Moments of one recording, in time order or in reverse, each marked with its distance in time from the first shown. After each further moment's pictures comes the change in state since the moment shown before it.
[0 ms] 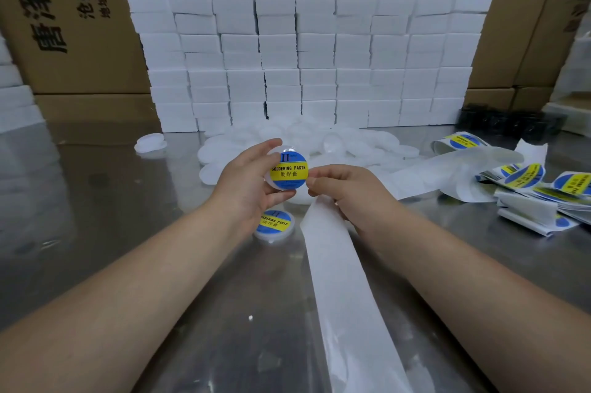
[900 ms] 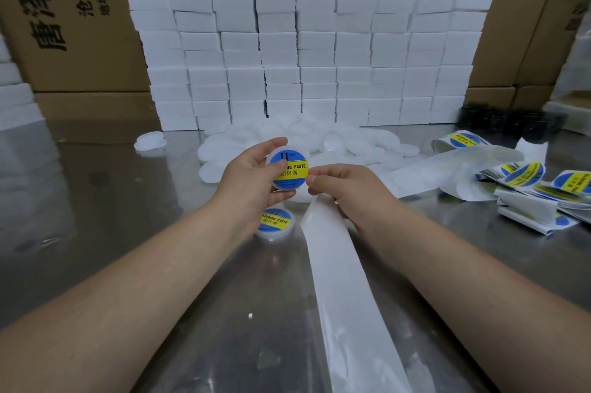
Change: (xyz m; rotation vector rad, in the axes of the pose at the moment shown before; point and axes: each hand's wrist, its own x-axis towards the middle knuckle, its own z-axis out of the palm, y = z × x) left_hand -0.006 -0.002 0.001 0.123 0.005 0.055; right_hand 0.002 0.001 0.000 -0.022 -0.015 -0.002
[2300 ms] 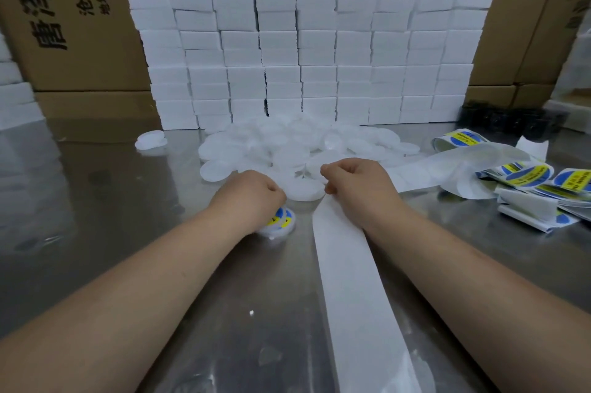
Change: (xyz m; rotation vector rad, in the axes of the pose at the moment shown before) left_hand 0.018 -0.014 -0.015 1.232 0.023 0.016; right_hand 0.010 0.010 -0.006 -0.230 0.232 -0.071
